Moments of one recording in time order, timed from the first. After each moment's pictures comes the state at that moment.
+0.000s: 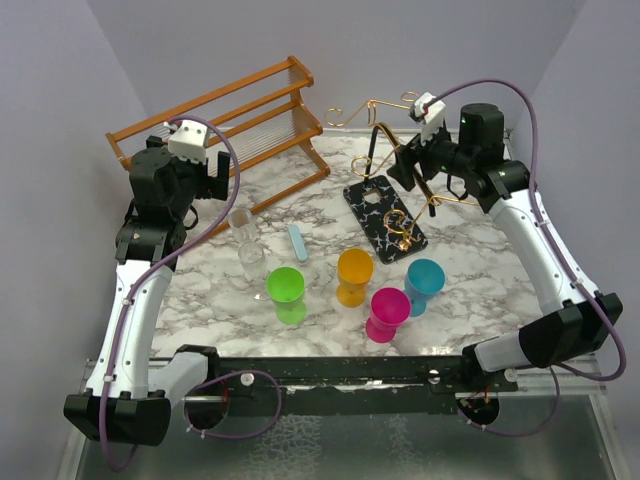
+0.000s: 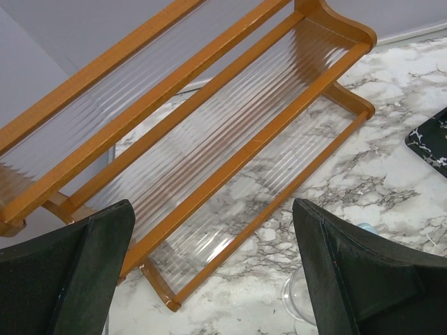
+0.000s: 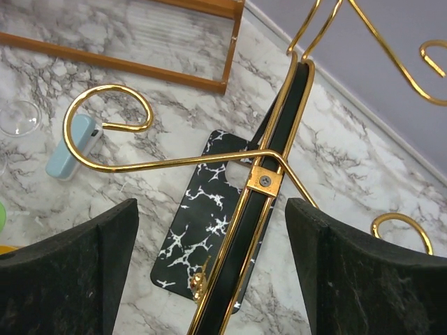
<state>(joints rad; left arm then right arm) -0.09 1.03 1.22 -0.41 0.03 0.17 0.26 1.40 1.52 -0.52 -0.43 -0.34</state>
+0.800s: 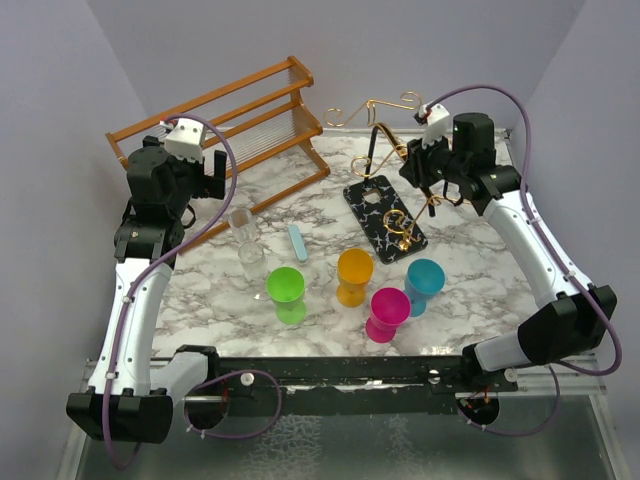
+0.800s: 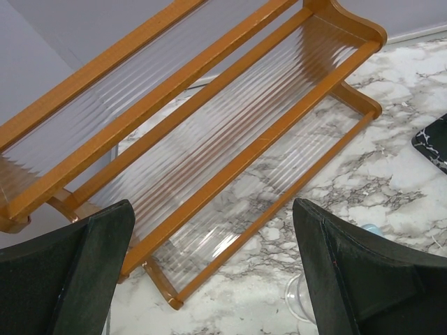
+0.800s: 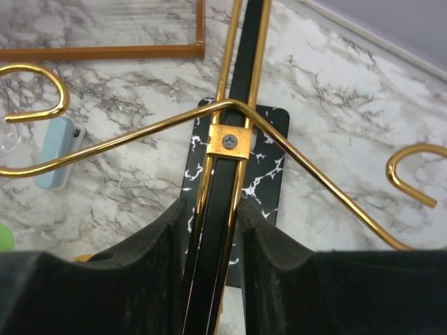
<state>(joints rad) -0.06 1.04 1.22 -0.41 0.04 0.16 0.28 1.43 1.43 -0.51 -0.29 -0.17</state>
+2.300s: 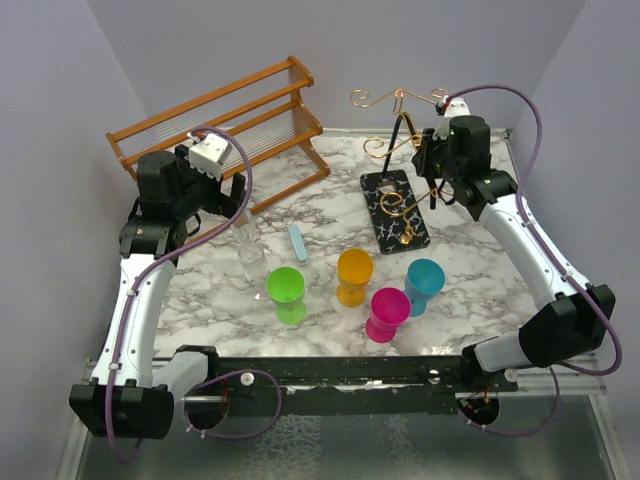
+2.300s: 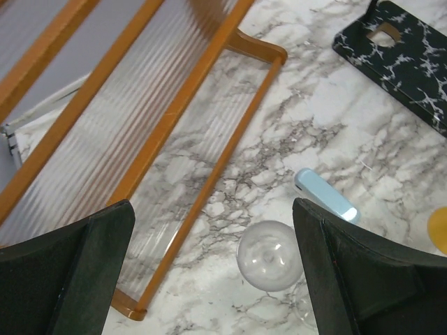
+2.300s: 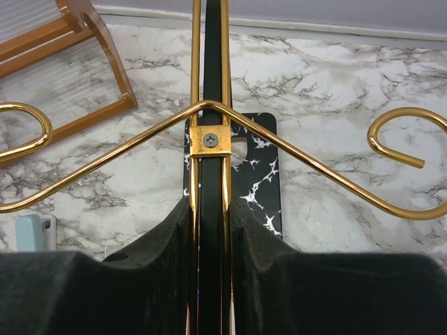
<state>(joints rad) -0.05 1.06 1.17 -0.46 0.34 0.25 0.29 1.43 1.38 -0.37 0.10 0.12</state>
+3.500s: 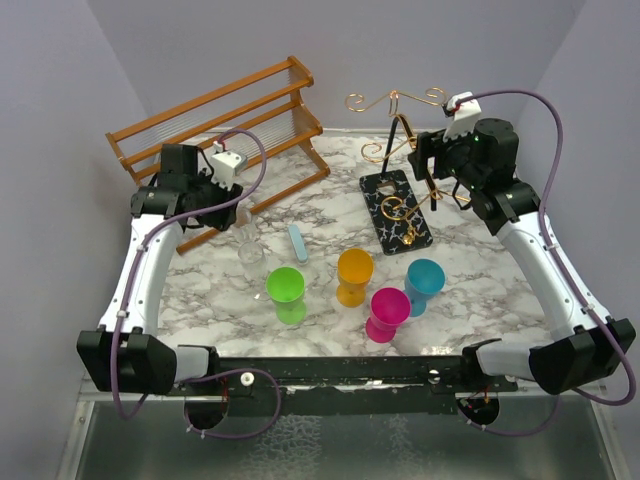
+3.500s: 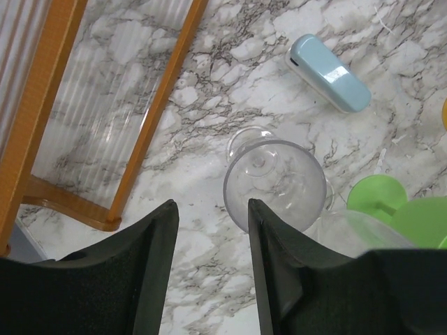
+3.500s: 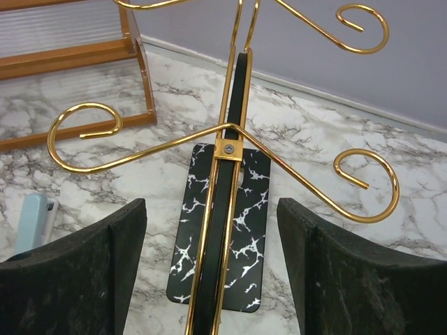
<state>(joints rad) -0.06 1.26 1.33 -0.93 0.31 0.38 0.28 1.28 1.35 -0.33 -0.07 -0.06</state>
